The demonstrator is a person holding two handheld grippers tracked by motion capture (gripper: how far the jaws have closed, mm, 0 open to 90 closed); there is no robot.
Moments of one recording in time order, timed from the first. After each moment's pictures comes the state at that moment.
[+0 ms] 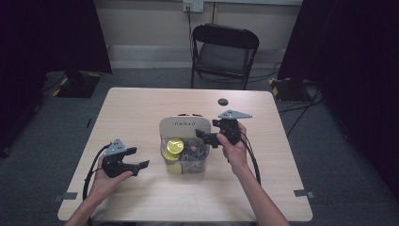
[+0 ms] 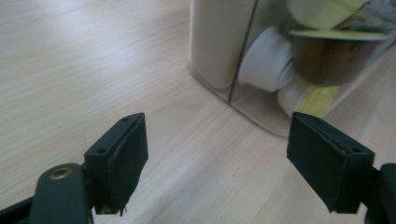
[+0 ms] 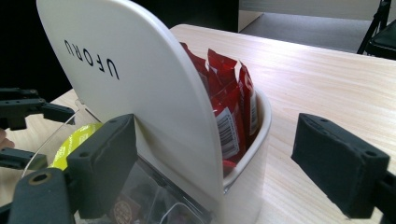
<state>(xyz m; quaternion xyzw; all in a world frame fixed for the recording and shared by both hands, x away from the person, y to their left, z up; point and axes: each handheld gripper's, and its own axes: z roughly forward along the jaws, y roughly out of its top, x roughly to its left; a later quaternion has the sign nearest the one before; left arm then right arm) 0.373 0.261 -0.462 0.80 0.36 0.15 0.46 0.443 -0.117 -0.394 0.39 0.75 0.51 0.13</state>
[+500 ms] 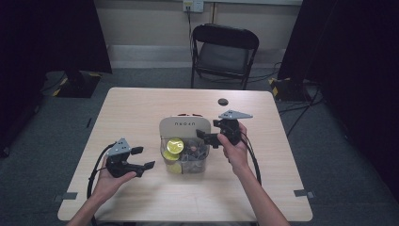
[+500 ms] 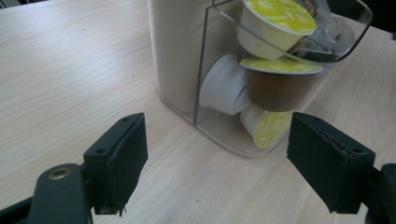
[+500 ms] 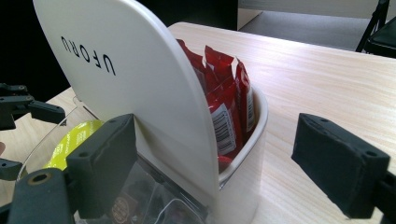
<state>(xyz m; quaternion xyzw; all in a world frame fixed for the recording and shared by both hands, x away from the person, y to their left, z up) 0.369 0.243 -0.448 0.80 0.32 0.14 0.48 0.443 -0.118 -0.394 0.39 0.76 0.51 0.14</state>
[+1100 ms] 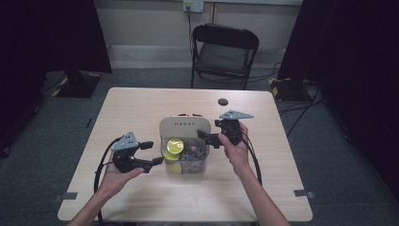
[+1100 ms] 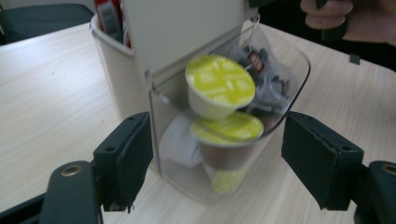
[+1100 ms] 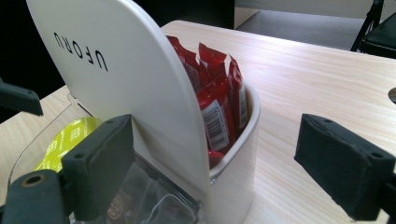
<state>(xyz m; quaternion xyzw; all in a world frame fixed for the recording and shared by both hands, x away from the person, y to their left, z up) 0.371 0.213 -0.410 0.80 0.28 0.13 0.51 0.443 -0.122 -0.394 0.39 0.76 0.51 0.14</state>
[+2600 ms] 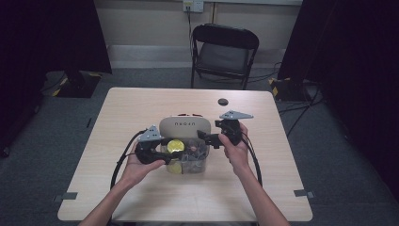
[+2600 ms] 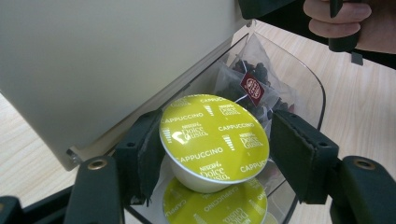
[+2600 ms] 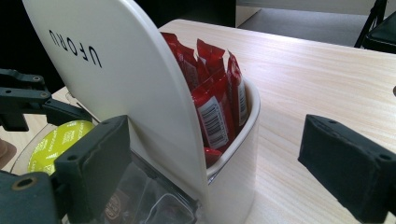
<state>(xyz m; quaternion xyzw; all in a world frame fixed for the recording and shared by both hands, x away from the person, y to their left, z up) 0.399 0.163 -0.420 0.82 0.27 0.10 0.49 0.445 -0.122 -0.398 0.39 0.76 0.51 0.13</state>
